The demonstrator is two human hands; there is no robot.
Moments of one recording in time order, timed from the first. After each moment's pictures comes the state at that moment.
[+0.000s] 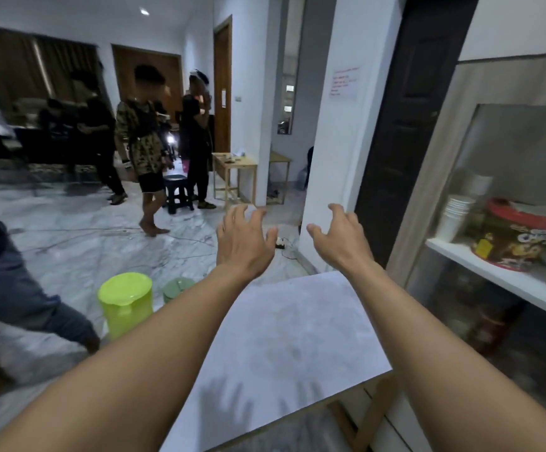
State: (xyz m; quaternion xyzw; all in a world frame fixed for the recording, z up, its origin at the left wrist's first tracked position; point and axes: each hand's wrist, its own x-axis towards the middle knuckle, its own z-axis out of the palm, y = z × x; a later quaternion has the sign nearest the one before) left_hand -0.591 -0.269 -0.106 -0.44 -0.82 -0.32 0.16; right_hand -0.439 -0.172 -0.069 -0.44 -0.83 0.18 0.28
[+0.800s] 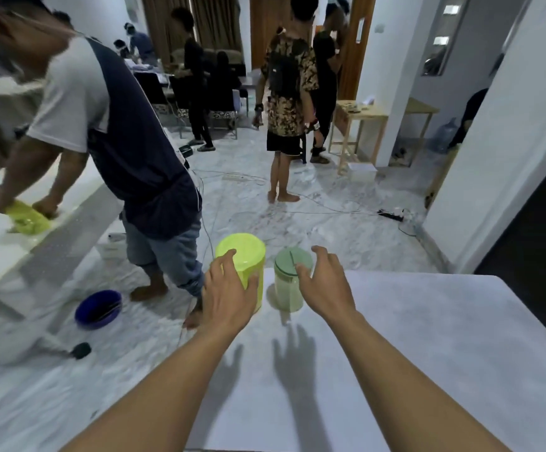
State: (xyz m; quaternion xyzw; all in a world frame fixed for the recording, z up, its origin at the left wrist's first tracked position) left_hand -0.767 -0.414 -0.280 -0.14 -0.92 -0.35 0.07; right_hand -0.692 -0.249 -0.255 -0.27 -0.89 0.33 0.14
